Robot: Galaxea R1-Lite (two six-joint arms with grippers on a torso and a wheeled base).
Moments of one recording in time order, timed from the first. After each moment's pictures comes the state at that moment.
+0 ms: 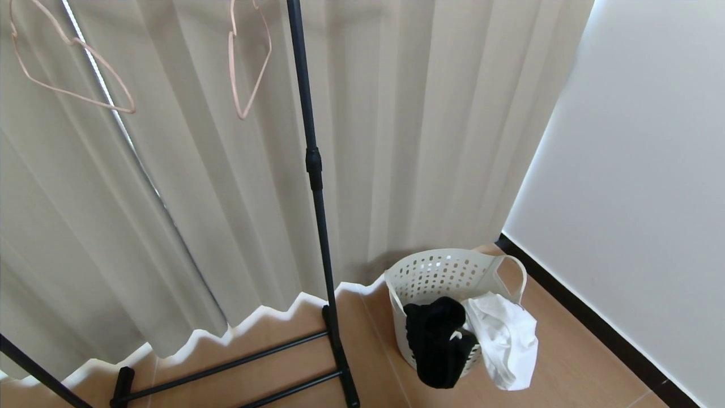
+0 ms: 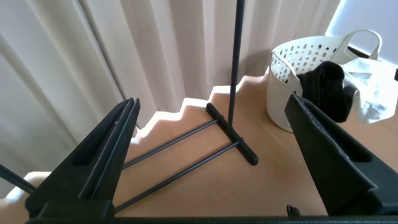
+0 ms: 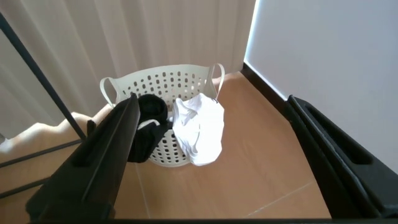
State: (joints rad) left arm 0.01 0.00 -0.04 0.10 -0.16 0.10; right arm 0.00 0.00 -0.03 0.07 -0.07 0.07
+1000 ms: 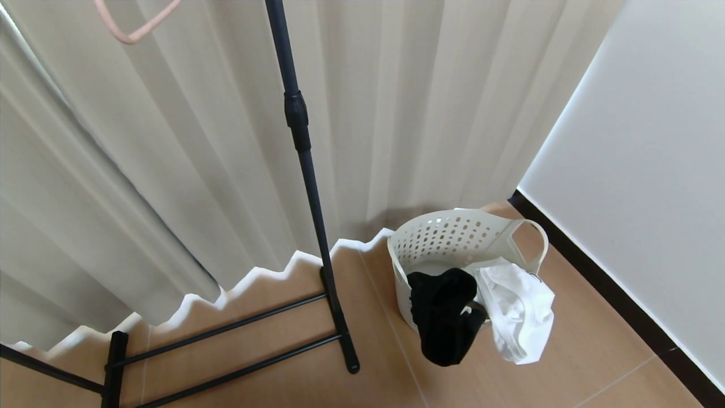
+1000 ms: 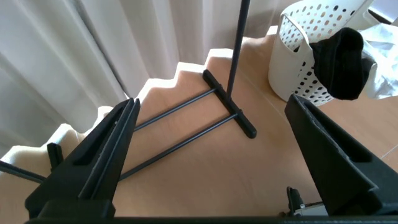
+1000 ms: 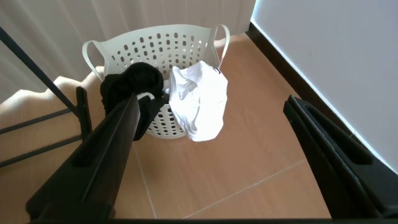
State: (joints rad) left arm 0.01 0.00 -0.04 0.10 -0.16 0.10; right arm 0.00 0.00 -0.03 0.07 -0.07 0.07
